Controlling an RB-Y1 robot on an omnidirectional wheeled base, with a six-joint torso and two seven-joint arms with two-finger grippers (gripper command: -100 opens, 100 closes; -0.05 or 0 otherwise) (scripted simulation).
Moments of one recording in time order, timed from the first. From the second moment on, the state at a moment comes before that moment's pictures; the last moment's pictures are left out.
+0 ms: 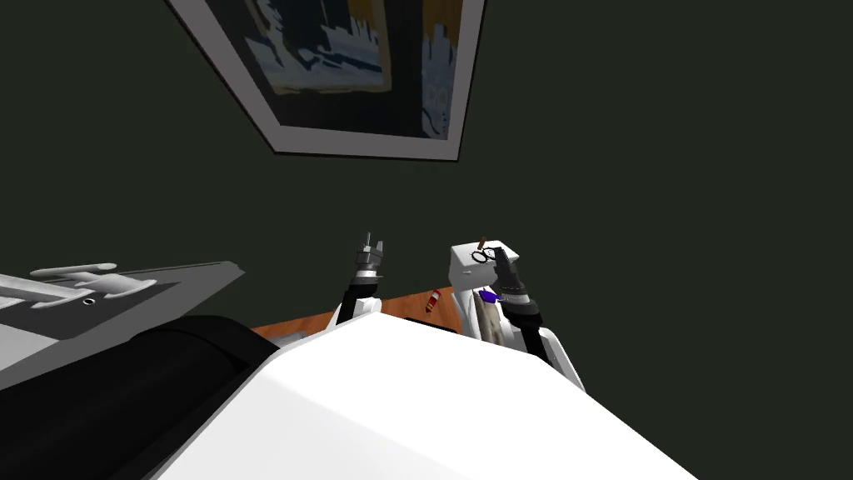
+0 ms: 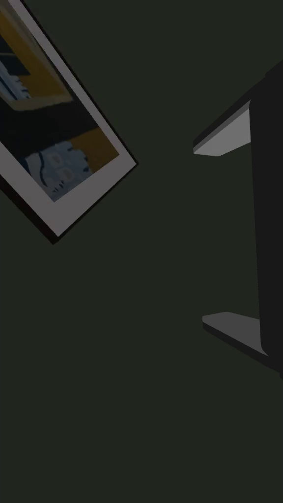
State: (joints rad) left arm 0.55 -0.04 0.01 -2.21 0.10 -0.38 0.07; right arm 0.38 -0.19 0.04 -2.08 0.32 -0.57 0.22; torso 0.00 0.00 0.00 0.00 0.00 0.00
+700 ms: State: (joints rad) left arm 0.55 -0.04 0.01 -2.21 0.10 -0.38 0.07; right arm 0.30 -0.25 0.06 -1.95 0.52 -0.55 0.26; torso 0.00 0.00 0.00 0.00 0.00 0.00
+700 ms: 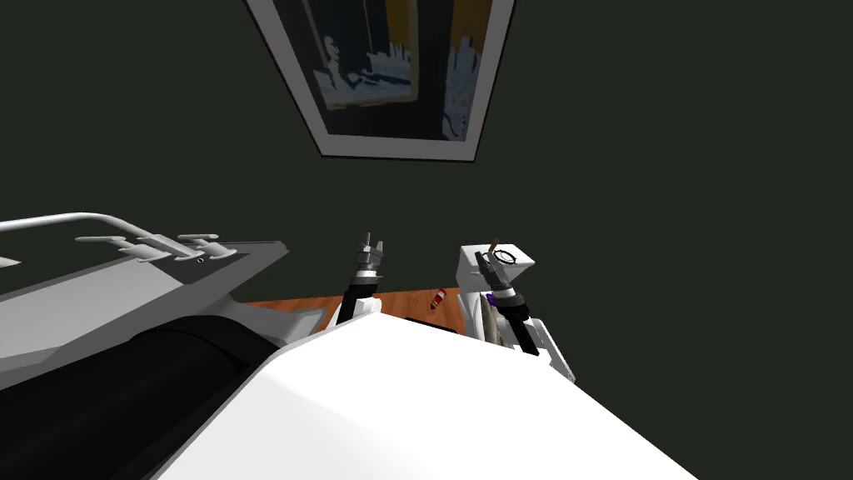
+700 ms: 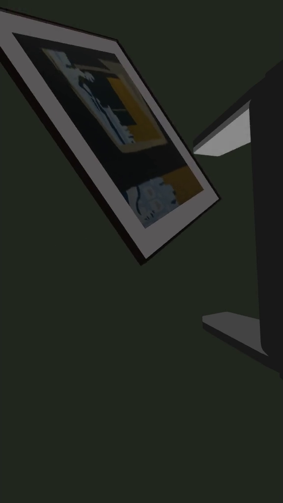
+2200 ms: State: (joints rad) left arm 0.55 -0.04 0.01 -2.21 0.10 -0.38 0.07; right arm 0.14 -0.39 0.09 -1.70 0.93 -0.48 0.33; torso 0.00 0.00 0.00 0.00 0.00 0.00
